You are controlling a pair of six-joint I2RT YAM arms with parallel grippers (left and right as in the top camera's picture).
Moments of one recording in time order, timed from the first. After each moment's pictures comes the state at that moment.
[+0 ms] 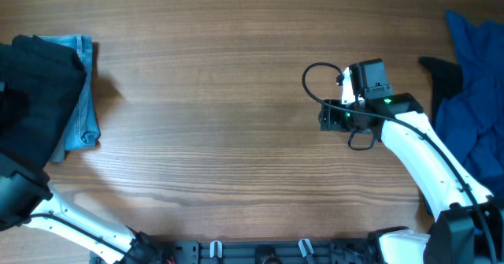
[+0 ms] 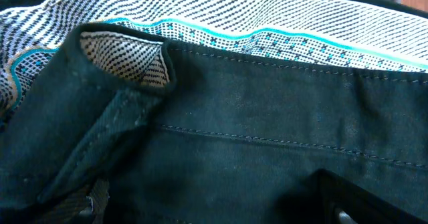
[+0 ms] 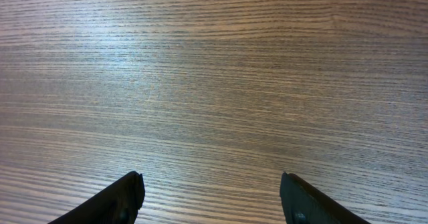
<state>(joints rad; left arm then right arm) 0.89 2.21 1.81 -0.77 0.20 -0.48 0.19 1.47 0.94 -0.70 -0.13 0.23</state>
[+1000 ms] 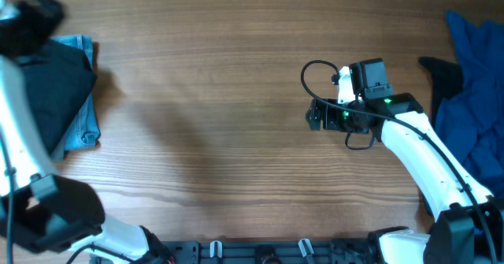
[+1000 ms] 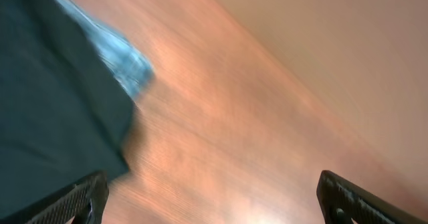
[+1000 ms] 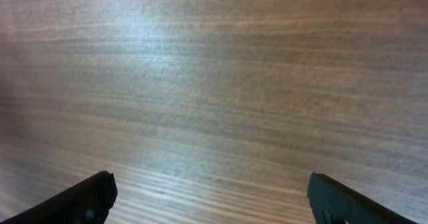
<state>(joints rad) 0.39 1.77 1.82 -0.93 0.26 -0.39 0.18 1.47 0.94 -0.69 -0.27 0.24</state>
